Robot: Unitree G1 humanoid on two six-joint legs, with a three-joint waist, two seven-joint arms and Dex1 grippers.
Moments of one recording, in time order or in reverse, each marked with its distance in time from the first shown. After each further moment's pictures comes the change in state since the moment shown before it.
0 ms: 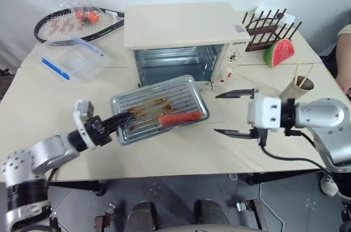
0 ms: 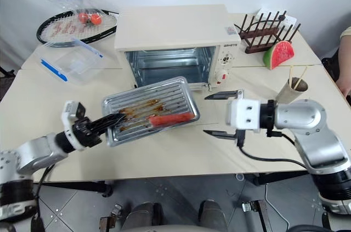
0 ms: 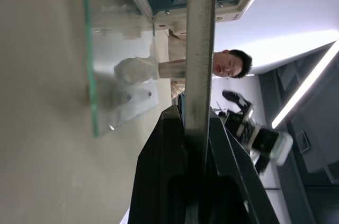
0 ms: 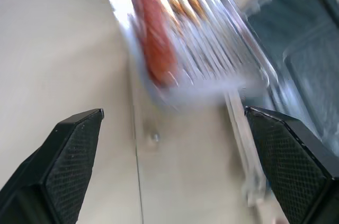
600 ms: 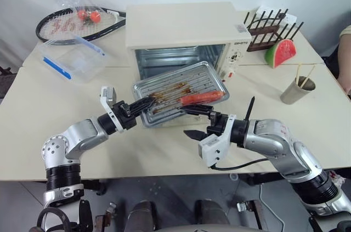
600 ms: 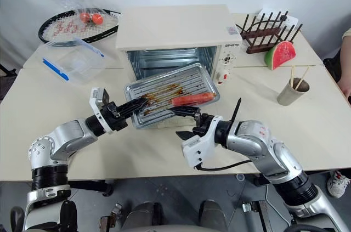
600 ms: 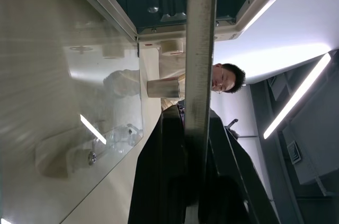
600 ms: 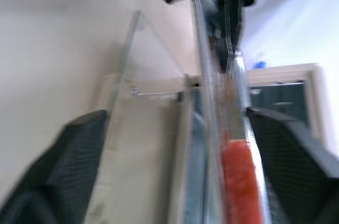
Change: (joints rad) left arm -0.250 -0.233 -0.110 0.014 0.000 -0.144 0.270; right arm 0.005 0.219 0.297 -0.092 -0.710 -0.495 -0.375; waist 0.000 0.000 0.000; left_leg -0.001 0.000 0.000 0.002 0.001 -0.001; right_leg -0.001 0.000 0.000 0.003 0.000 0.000
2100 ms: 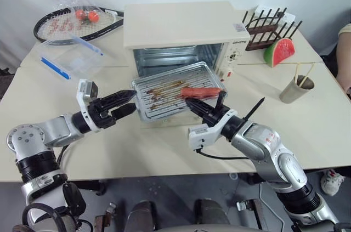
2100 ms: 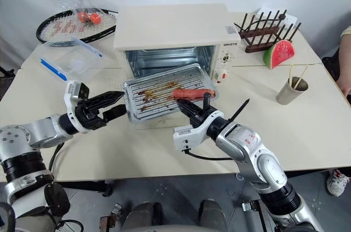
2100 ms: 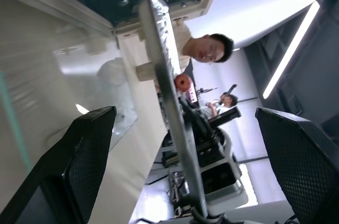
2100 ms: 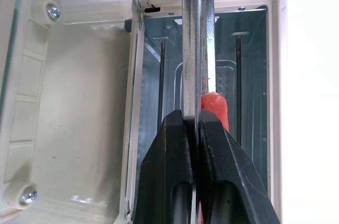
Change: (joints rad) left arm -0.130 0.056 0.278 0.095 0.492 0.376 -0.519; right arm 0.062 0.184 0.003 -0.102 -0.481 0.253 -0.255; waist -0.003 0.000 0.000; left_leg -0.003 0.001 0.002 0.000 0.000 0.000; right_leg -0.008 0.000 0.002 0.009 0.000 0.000
